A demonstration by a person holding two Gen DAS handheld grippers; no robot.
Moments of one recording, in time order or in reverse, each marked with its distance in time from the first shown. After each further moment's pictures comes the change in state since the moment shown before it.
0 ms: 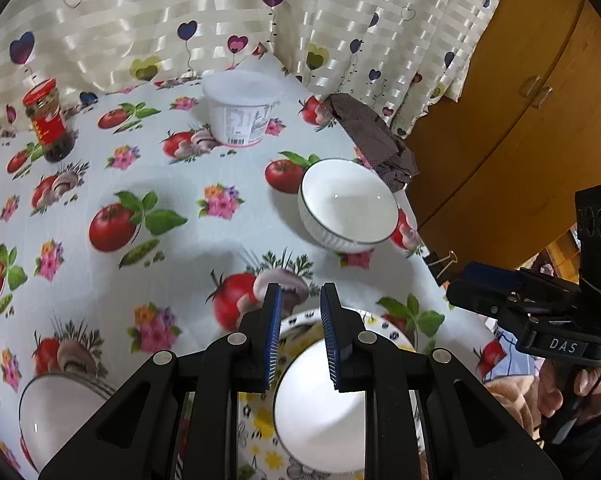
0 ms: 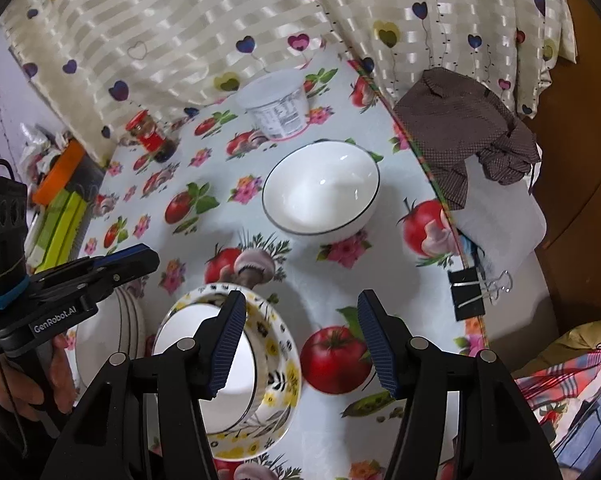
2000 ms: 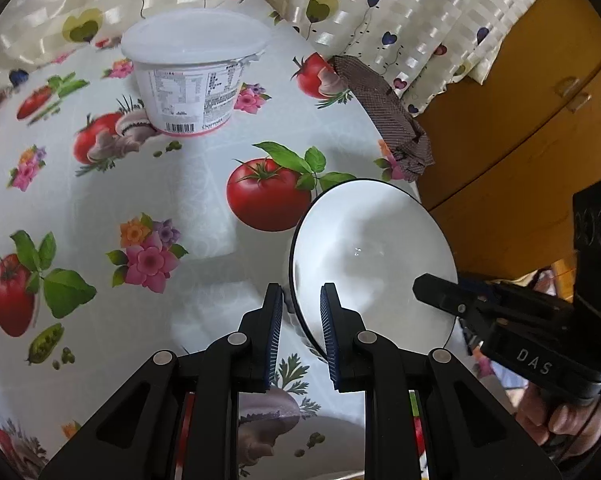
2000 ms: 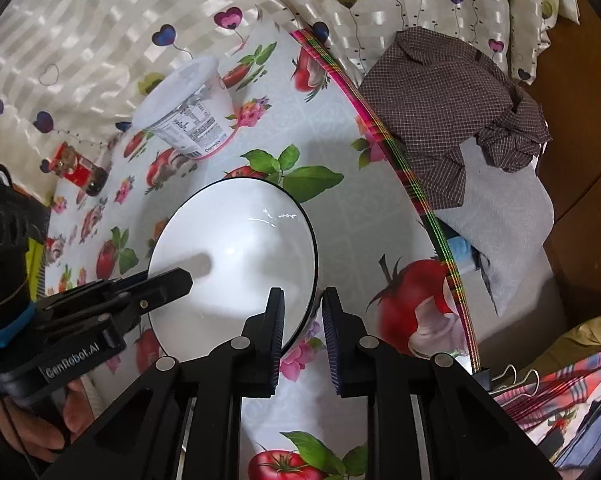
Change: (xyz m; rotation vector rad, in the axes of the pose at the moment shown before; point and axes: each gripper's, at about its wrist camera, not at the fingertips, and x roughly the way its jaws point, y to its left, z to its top) left arm 0.144 0.002 0.070 -0.032 0.150 -0.046; right arm 0.112 -0.063 0.077 0.125 0.091 -0.048
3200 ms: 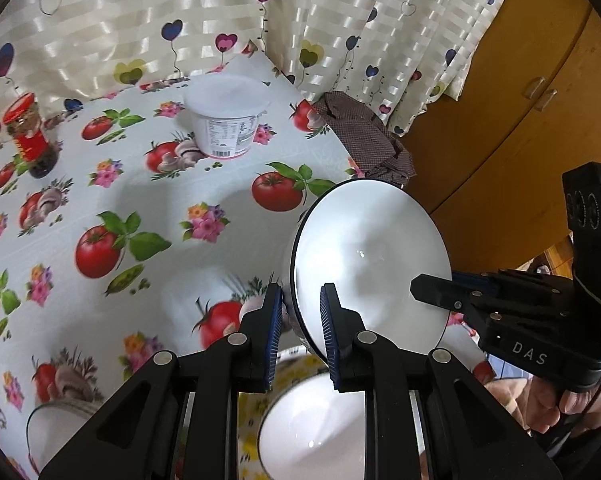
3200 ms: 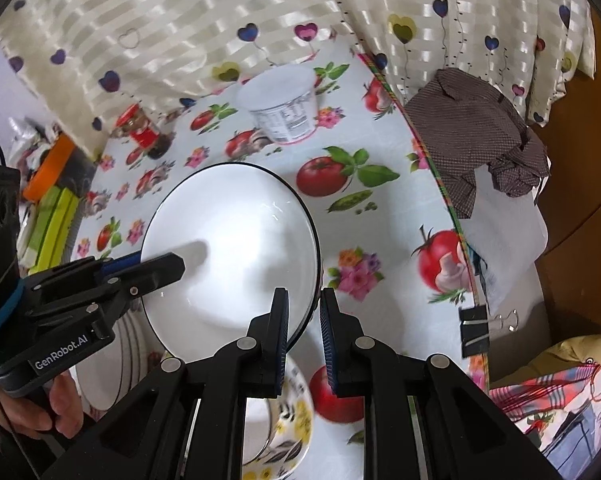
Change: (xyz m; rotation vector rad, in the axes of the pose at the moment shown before) left arm -0.128 -0.016 -0.060 0.028 -0.108 0.035; right arm -0.090 0.073 -0.052 -0.156 -0.014 0.021
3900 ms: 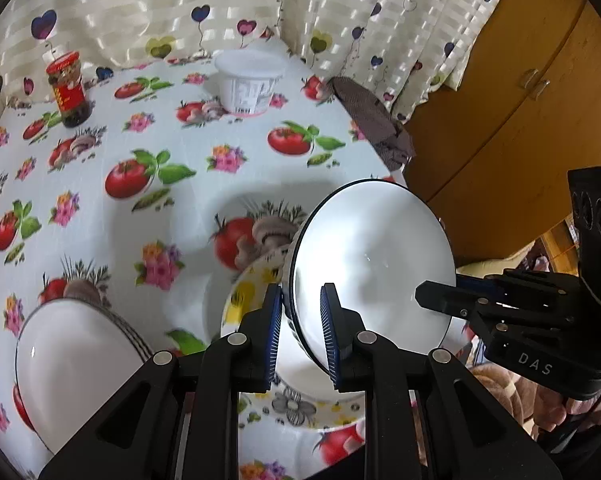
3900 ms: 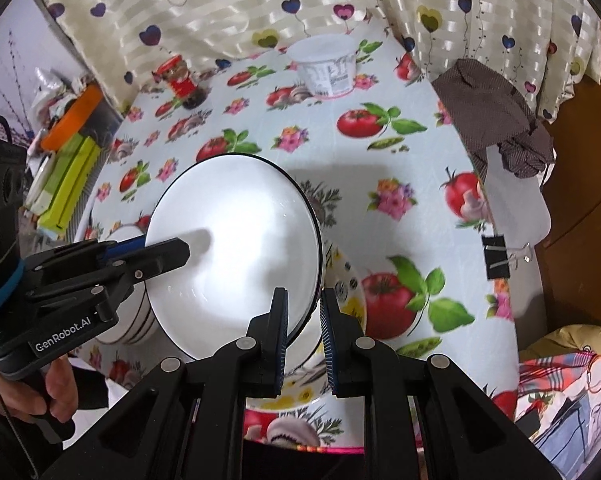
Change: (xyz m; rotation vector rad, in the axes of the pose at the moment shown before) left arm -0.039 0.001 -0.081 -0.037 0.021 0.018; right arm -0.022 0.045 -0.078 -0.076 0.057 0.007
